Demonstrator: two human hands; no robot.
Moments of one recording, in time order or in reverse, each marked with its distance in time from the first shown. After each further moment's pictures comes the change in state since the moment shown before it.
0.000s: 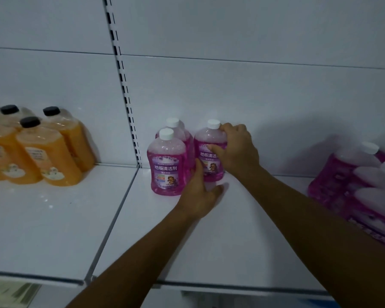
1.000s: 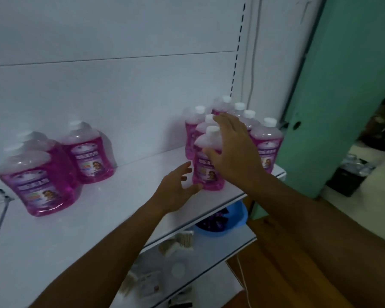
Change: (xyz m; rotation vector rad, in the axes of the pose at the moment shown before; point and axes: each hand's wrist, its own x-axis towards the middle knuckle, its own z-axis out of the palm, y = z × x) left_hand -0.036 0.049 0.146 0.225 -0.551 0.196; right_hand -0.179 0.086 -0.187 -0.265 0.299 0.202
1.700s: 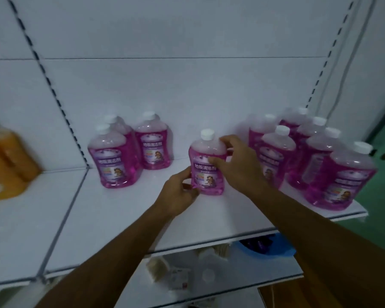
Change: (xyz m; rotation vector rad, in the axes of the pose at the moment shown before) left_hand -0.040 -0.051 -0.060 -0.123 0.295 0.000; right_hand 0.029 -0.047 0.088 0.475 -0.247 0.052
